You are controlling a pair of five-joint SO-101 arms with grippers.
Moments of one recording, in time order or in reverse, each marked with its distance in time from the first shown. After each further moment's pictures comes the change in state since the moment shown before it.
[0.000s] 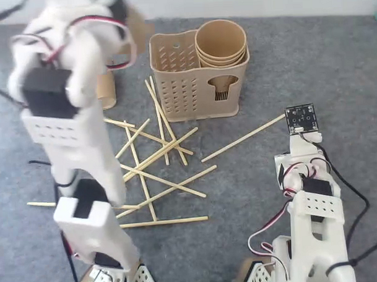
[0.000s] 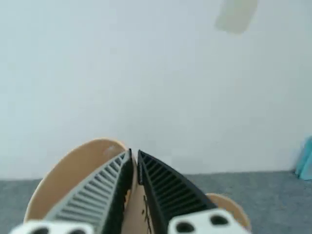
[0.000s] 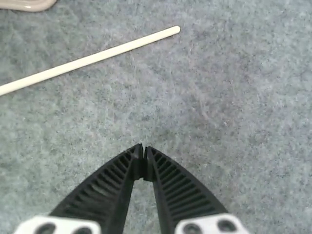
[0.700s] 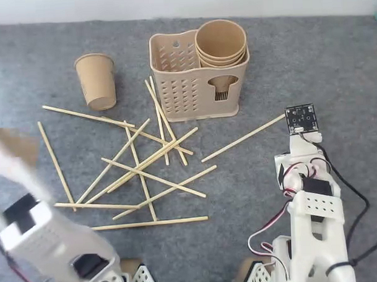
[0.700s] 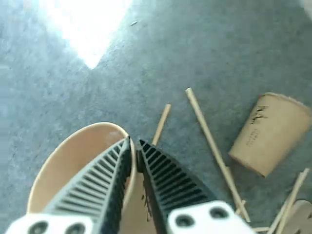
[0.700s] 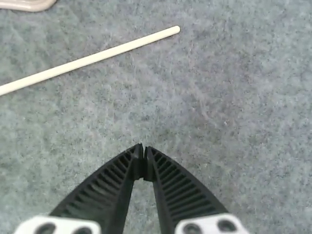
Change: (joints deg) left arm -48.0 2.0 28.1 13.5 5.0; right arm 0.0 0.0 0.0 0.0 0.0
